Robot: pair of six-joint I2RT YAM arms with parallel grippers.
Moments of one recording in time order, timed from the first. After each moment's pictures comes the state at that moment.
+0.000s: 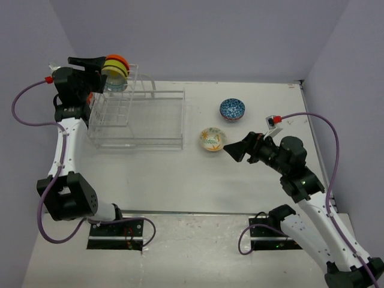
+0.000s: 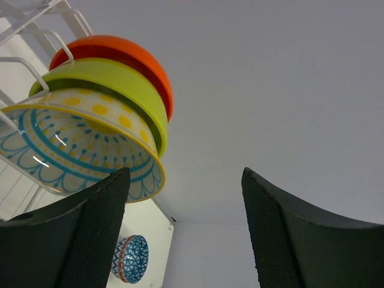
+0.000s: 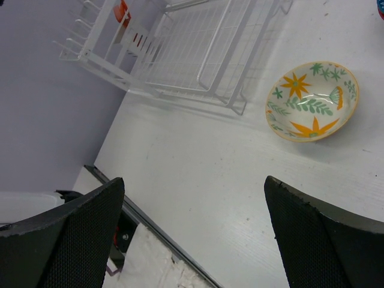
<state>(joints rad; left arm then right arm) 0.21 1.43 1.34 -0.03 0.21 -1.31 0.40 0.66 0.71 -0.28 -0.33 0.64</state>
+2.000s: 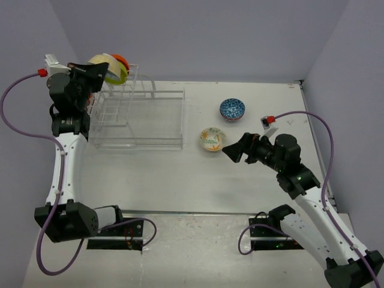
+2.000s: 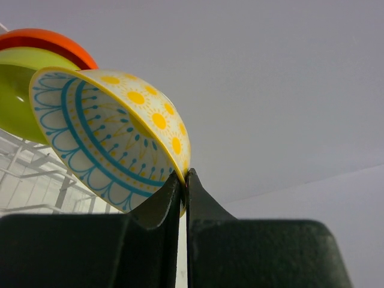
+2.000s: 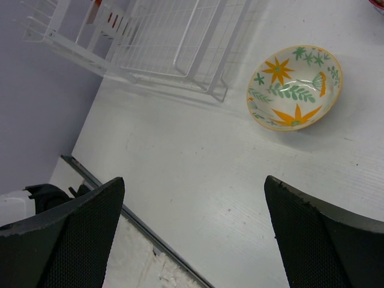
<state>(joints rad) 0.16 1.27 1.31 -0.01 0.22 -1.14 0.40 0.72 0.70 -0.30 -0.32 0.57</state>
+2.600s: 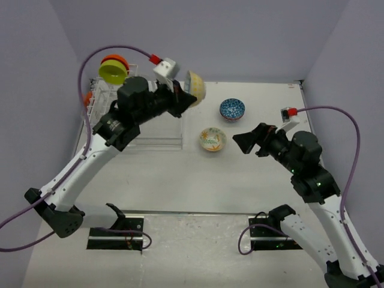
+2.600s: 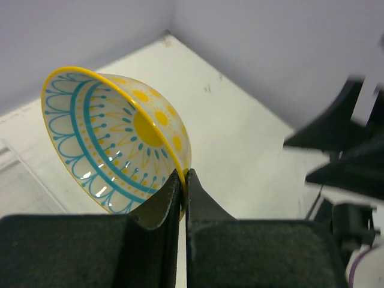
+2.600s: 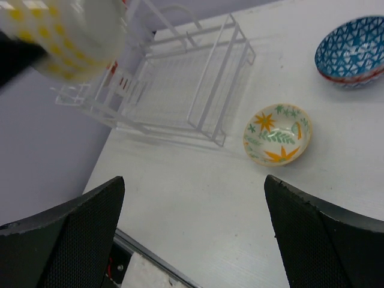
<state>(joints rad) -0.61 1.30 1.54 -0.32 0.23 -0.28 0.40 0.68 0.90 -0.45 -0.20 0.60</state>
